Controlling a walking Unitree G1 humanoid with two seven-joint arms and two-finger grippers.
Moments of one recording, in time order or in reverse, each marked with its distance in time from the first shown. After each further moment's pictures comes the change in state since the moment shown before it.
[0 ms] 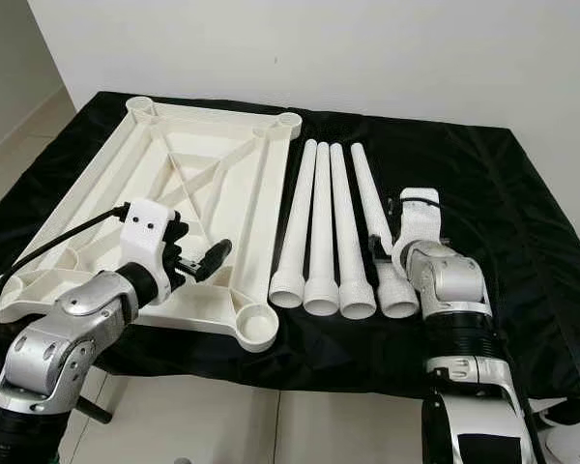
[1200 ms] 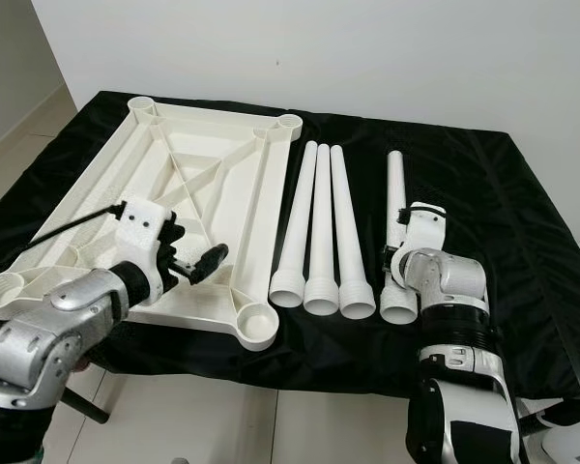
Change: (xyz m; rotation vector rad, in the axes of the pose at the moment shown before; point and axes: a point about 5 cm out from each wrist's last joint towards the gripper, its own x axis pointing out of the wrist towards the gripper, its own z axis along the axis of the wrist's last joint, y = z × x) left arm -0.003 0.013 0.018 -0.024 0.010 -0.024; right arm 0.005 -0.003 -0.001 0.227 0.026 -0.018
